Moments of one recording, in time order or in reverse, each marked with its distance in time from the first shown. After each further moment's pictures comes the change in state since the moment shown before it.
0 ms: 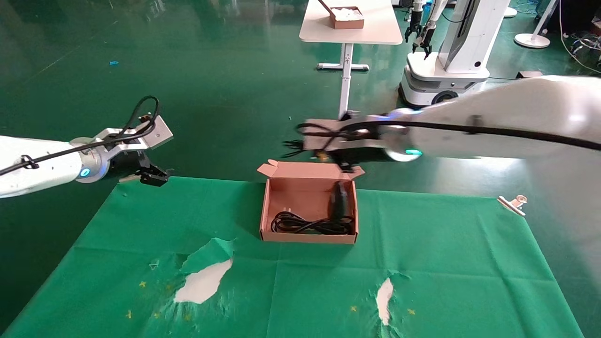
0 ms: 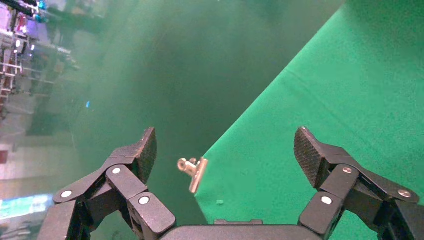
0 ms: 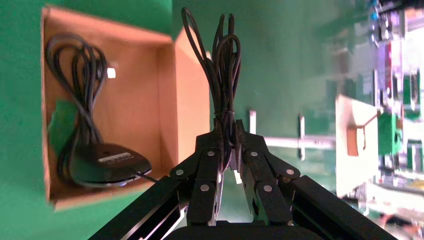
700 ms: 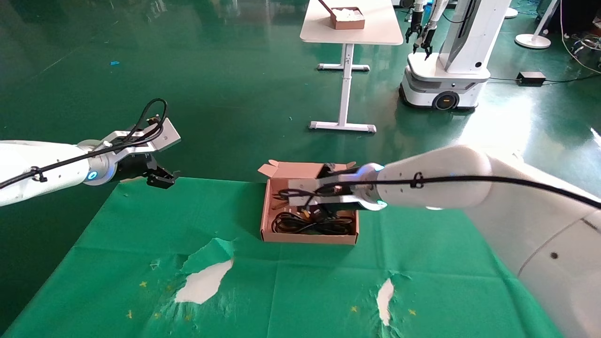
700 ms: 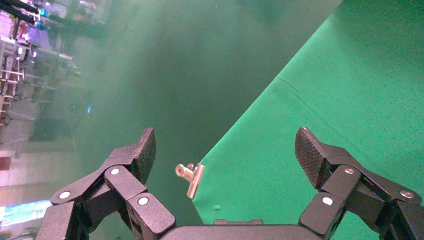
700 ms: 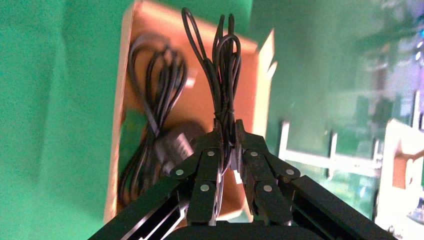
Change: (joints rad) left arm 0.012 -0.048 0.037 -0.126 0.093 0.002 -0.155; right arm -0.023 -0.094 -0.356 -0.253 0.257 0.232 -0.148
